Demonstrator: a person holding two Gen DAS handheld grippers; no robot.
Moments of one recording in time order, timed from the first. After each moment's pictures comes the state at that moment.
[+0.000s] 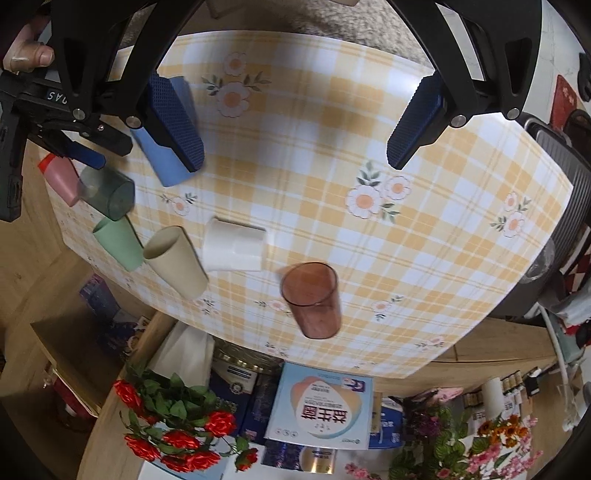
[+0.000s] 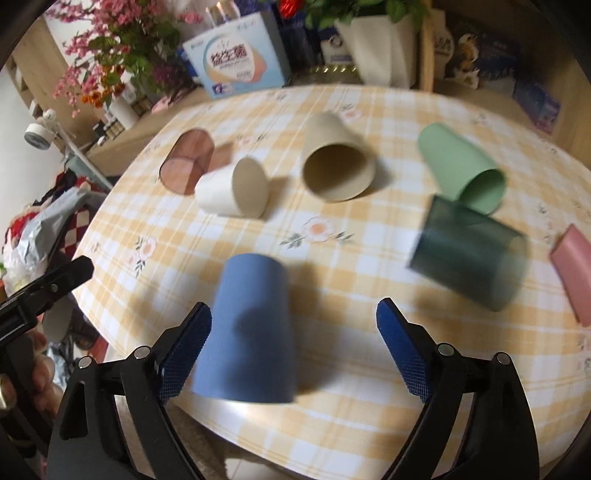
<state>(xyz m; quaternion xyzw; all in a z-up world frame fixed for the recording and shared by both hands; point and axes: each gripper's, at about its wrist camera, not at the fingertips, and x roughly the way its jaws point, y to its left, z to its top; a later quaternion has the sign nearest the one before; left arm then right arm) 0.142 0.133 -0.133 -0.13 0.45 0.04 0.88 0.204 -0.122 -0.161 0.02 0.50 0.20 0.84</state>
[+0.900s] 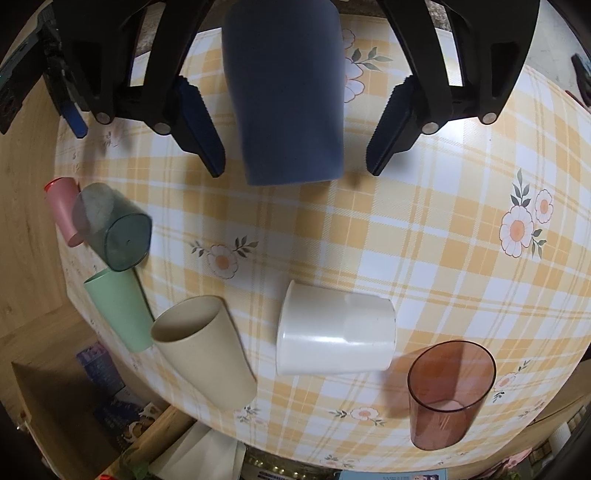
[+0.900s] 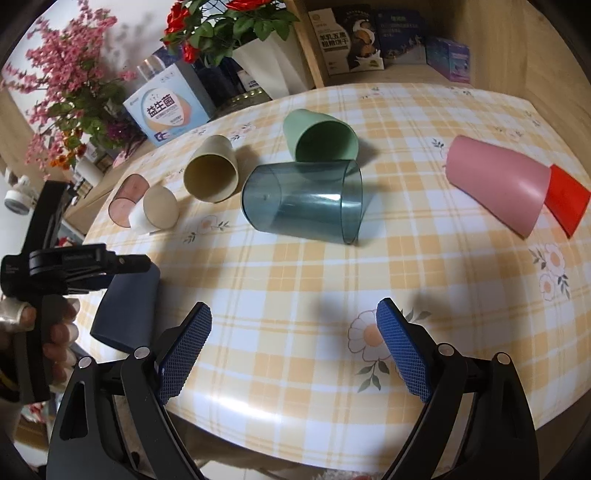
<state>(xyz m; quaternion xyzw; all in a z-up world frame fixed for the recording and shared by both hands) 0.238 0.059 -0.209 -0.15 0.61 -0.03 0.78 0.170 -0.245 -0.187 0.12 0.48 0.13 0.86</state>
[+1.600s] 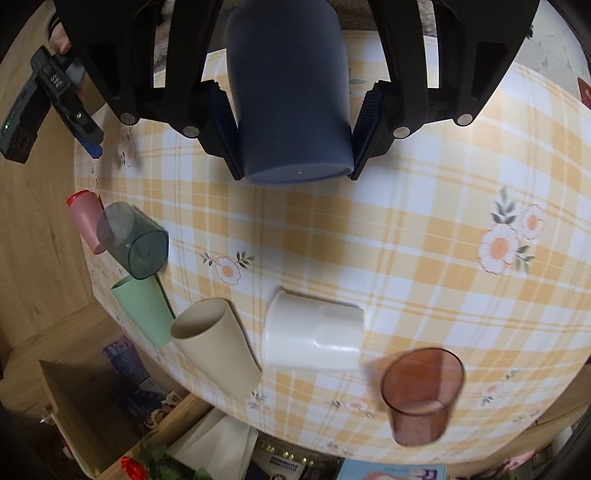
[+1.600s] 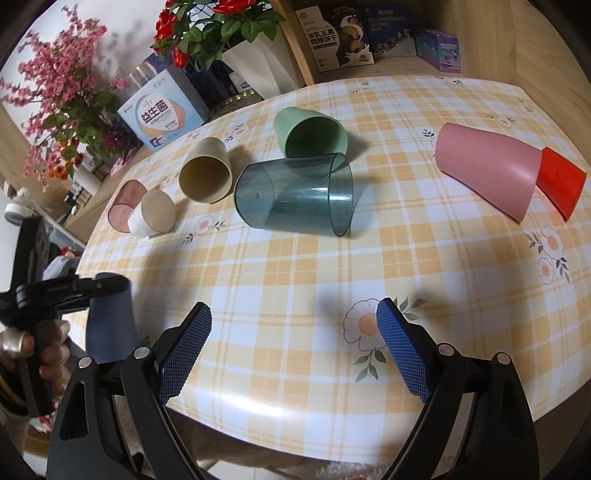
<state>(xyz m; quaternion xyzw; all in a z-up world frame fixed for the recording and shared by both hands) 0.203 0.091 -0.194 -0.17 0.57 -0.08 0.80 0.165 -0.252 -0.187 0.14 0.48 0.12 0.86</state>
